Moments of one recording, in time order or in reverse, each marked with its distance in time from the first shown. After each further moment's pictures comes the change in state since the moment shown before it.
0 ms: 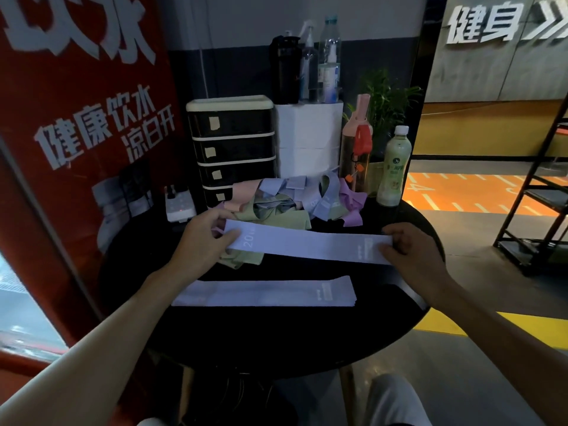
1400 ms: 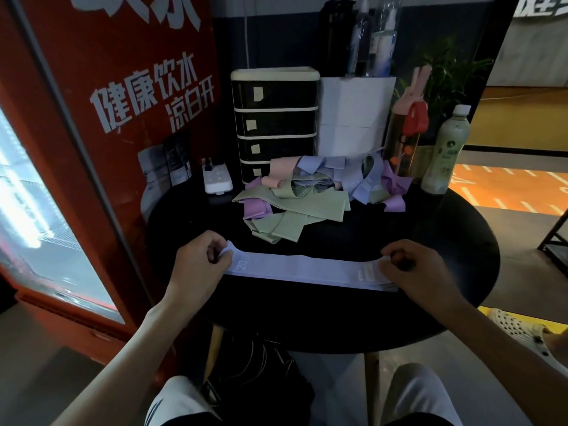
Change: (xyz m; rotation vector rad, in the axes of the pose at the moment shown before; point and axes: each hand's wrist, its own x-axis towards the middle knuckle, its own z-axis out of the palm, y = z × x) left_hand -0.090 -0.055 -0.025 0.168 0.231 -0.180; right_hand -0.039 -0.010 0.054 -0.067 -0.189 0.005
